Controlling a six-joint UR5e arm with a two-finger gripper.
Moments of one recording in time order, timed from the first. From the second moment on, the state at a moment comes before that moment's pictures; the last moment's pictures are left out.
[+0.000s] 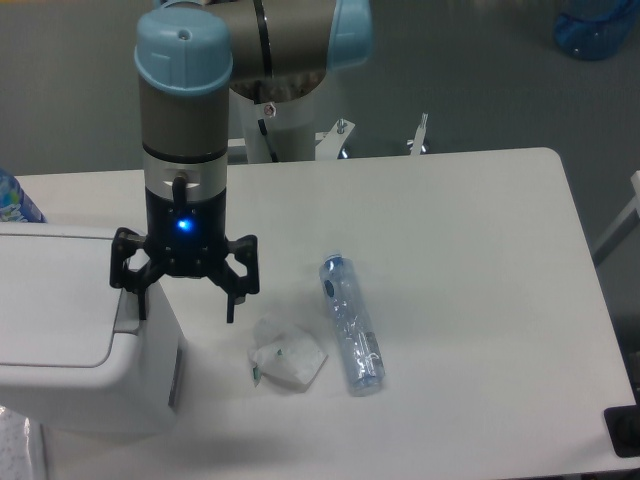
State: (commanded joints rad) arm 2.18 -1.82 -1.44 -0.99 1.37 0.11
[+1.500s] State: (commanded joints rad) arm 2.18 -1.81 -1.46 -0.99 1.37 0.11
